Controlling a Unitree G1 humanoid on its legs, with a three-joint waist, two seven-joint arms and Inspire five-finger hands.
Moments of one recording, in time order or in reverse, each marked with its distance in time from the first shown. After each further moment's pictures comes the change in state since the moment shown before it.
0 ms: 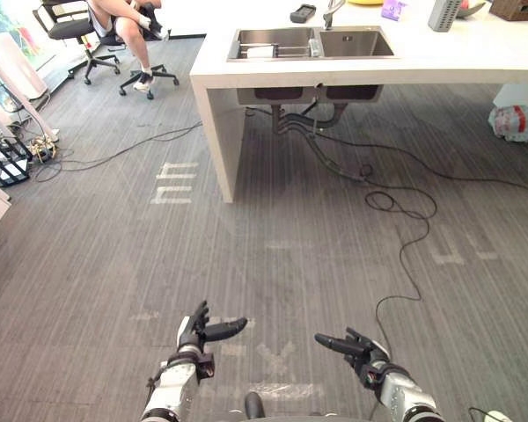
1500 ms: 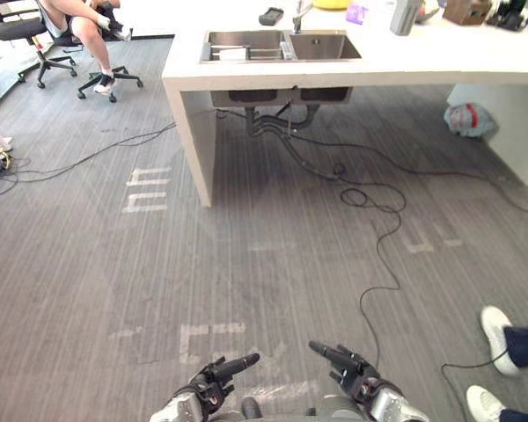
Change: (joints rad) left arm -0.030 -0.028 0.066 0.272 -0.347 0.260 -0.181; right arm 0.028 0.051 -0.047 0.089 0.238 0.031 0.004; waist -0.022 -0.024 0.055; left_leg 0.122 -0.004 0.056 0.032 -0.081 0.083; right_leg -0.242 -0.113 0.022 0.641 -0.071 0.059
